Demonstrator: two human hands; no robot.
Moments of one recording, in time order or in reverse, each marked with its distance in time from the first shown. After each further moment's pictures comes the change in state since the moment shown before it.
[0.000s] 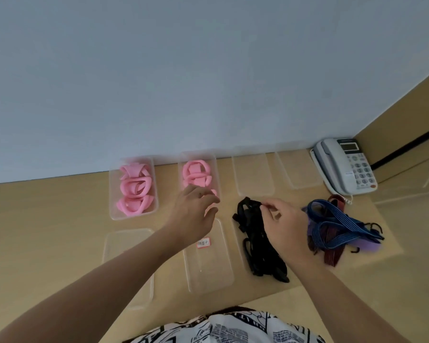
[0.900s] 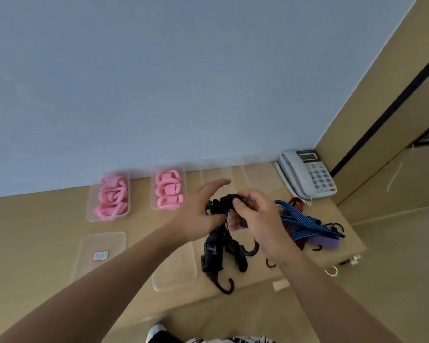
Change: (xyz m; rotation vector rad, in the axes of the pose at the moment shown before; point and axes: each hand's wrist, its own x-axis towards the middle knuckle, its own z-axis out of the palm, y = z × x) left_hand 0.016 0.143 -0.013 -0.472 -0.197 -0.171; right_hand -0.020 -0.005 -0.100 0.915 -0.342 0.240
